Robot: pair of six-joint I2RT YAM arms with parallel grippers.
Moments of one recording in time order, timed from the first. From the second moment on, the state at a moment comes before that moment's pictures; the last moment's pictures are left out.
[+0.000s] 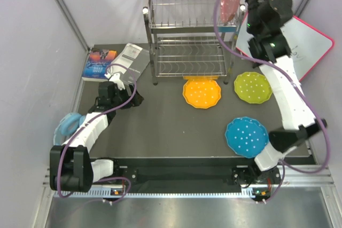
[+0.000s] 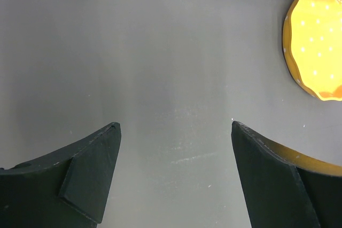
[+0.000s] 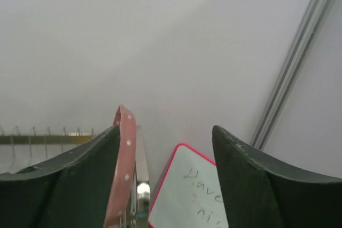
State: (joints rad) left arm -0.06 1.20 0.66 -0.07 0.30 -0.32; right arm 0.41 1.67 2.14 0.02 0.51 -0.41
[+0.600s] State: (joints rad) left arm -0.06 1.20 0.66 -0.07 0.30 -0.32; right arm -0.14 1.06 1.24 -0.83 -0.20 -0.28
